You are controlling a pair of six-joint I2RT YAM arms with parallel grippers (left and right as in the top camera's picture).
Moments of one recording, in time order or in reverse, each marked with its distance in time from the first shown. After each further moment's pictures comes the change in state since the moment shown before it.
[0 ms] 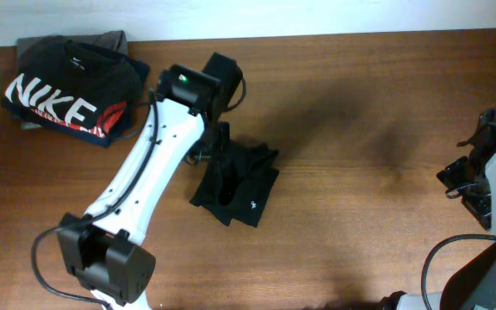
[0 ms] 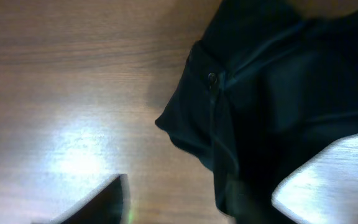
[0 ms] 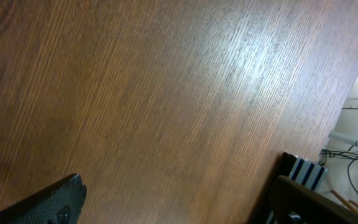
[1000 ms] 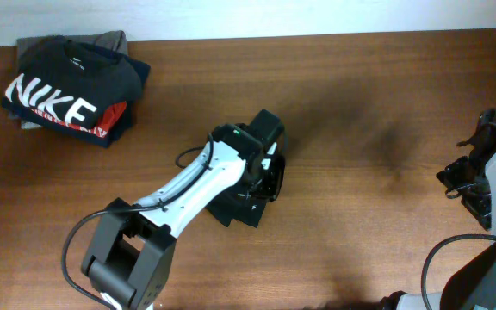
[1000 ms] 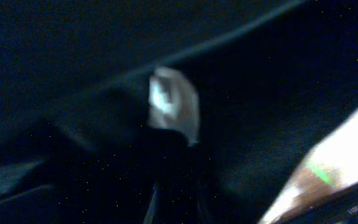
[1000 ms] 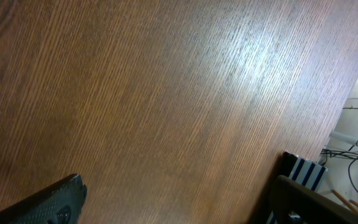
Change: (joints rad) left arm -0.190 0.002 -0.420 0.525 0.369 0.014; right arm 0.000 0.000 0.000 0.001 -0.002 0.000
